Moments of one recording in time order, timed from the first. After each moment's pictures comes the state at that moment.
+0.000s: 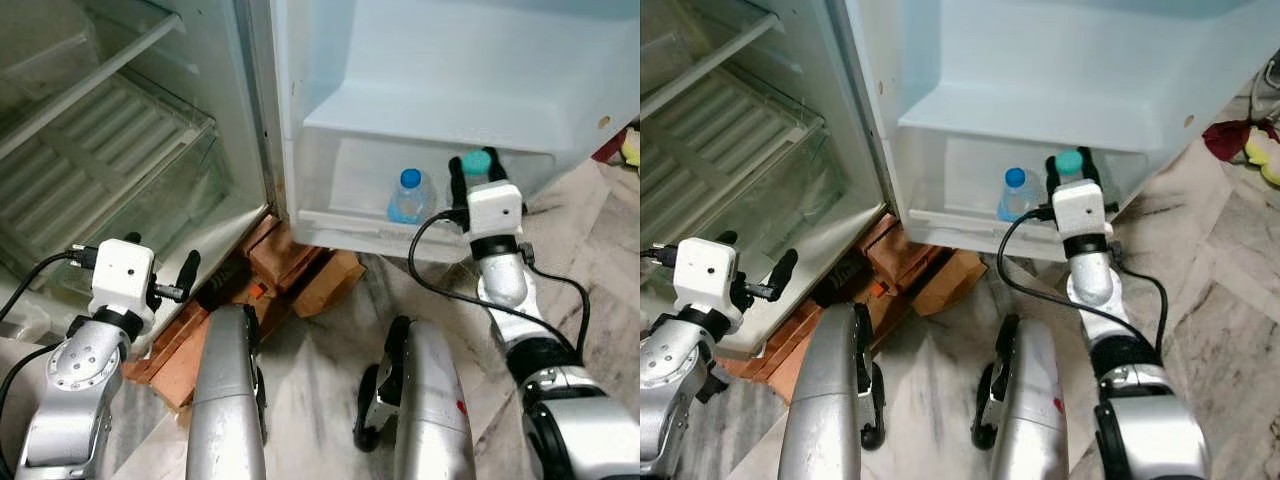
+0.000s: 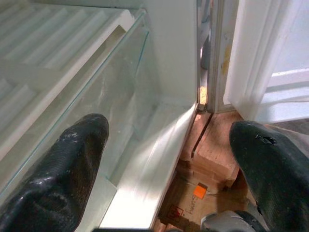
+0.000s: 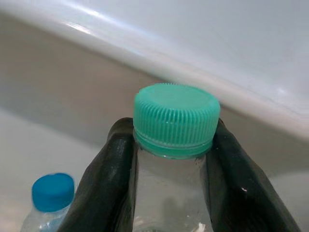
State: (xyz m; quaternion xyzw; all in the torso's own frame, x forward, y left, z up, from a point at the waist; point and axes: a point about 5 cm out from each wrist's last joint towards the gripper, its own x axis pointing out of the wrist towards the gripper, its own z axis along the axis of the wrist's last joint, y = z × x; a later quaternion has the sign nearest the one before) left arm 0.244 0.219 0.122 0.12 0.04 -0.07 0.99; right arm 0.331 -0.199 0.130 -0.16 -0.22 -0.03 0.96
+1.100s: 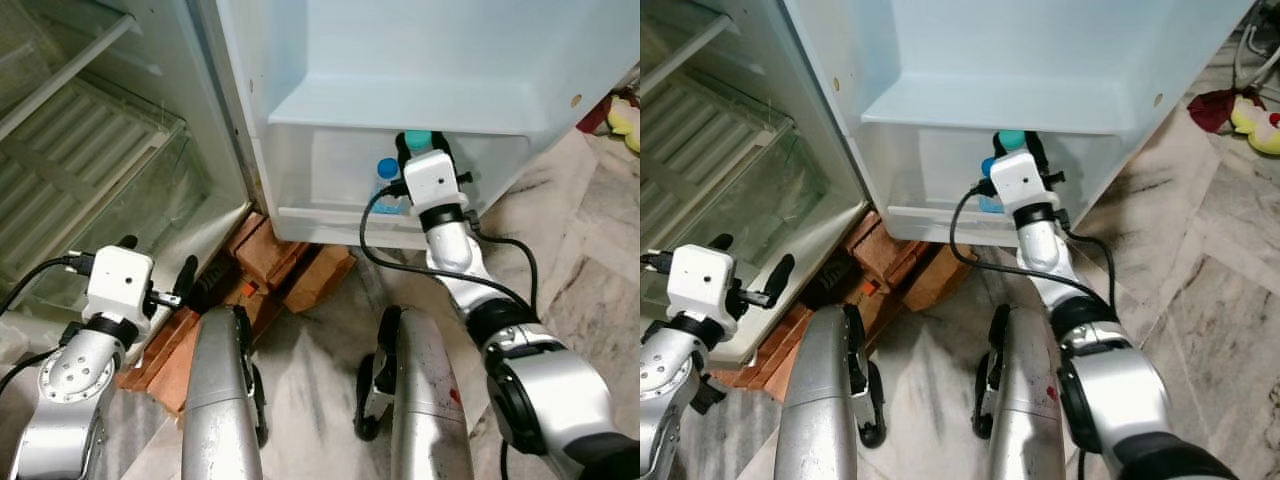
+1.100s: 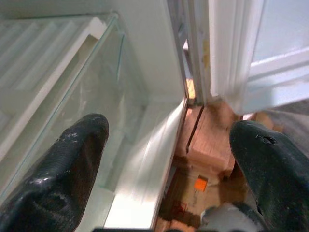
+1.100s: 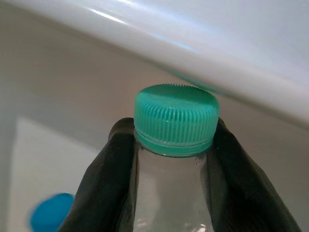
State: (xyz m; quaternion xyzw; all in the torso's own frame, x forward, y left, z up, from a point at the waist) left arm 0.228 0.225 0.128 0.15 0.04 -0.07 0.99; right arm 0.372 -0.127 0.169 -0.17 -0.23 0.05 0.96
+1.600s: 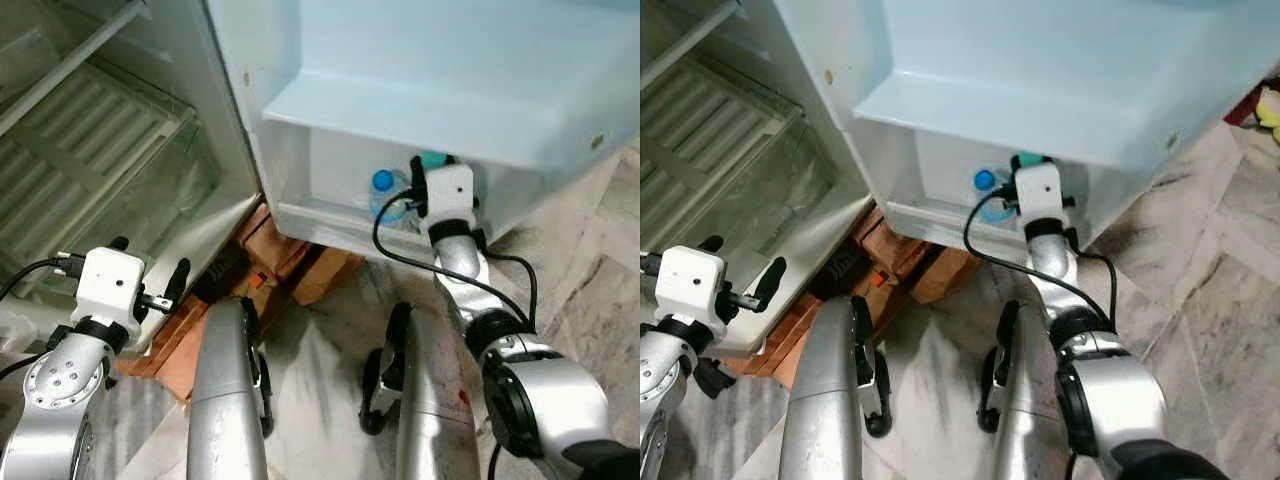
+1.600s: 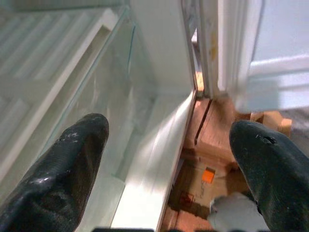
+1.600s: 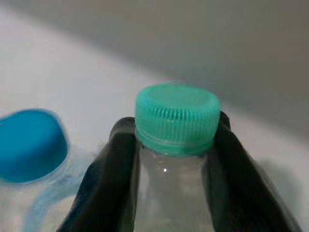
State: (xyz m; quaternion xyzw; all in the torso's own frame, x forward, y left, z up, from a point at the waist) left arm 0.231 0.224 0.135 0.16 0.04 -0.07 0.98; right arm 0.359 -0.166 0.121 -0.16 -0.11 -0.01 0.98
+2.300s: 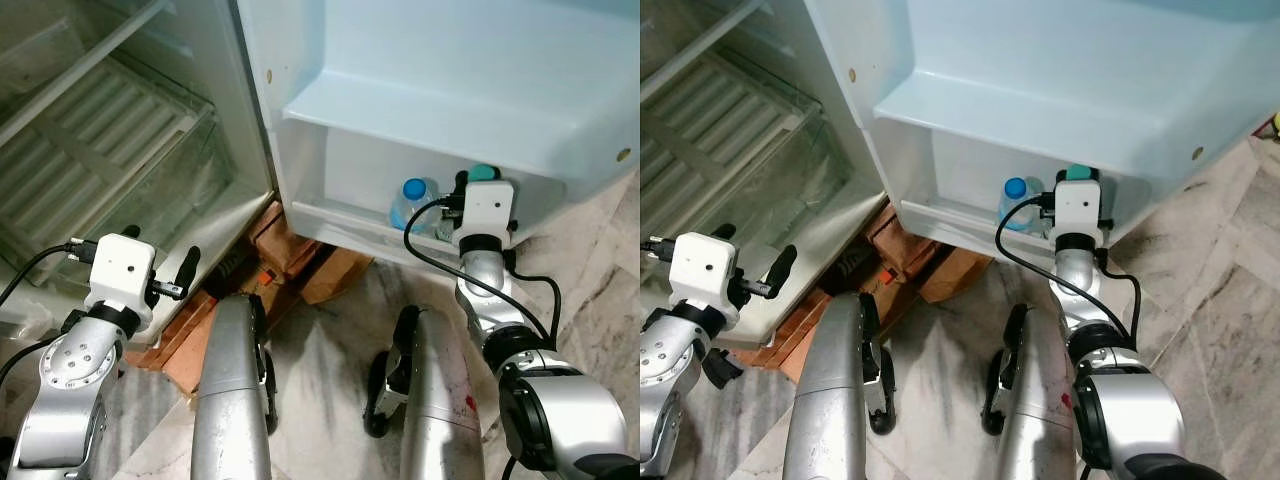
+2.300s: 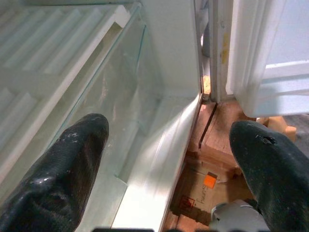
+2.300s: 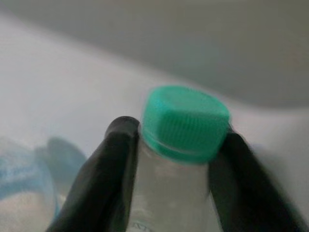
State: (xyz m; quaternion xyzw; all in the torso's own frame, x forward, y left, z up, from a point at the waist) left arm 0.244 0.217 0.133 0.14 0.03 -0.08 0.99; right arm 0.352 -0.204 0.117 -0.14 -0.10 -0.13 0.98
